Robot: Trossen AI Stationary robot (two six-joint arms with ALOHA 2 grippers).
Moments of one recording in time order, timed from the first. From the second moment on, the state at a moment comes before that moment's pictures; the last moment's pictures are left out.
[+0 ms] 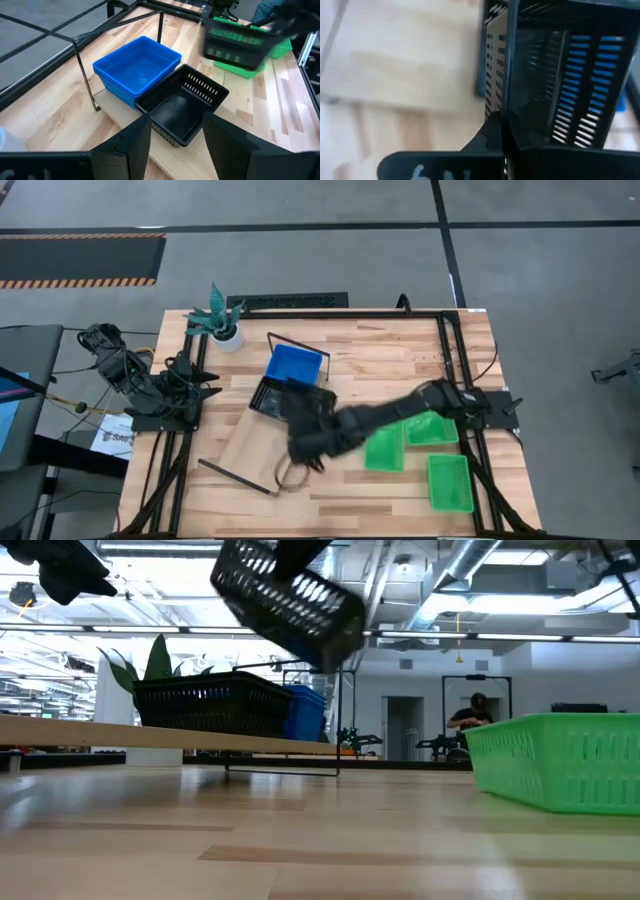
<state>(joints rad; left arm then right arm) -0.74 0.40 0.75 -1.11 -0.83 -0.81 0.35 2.25 2.33 -1.25 0.53 0.46</state>
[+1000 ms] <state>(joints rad) -0.74 0.40 0.75 -1.12 -0.83 -0.82 0.26 2.28 2.33 -0.95 0.52 0.47</state>
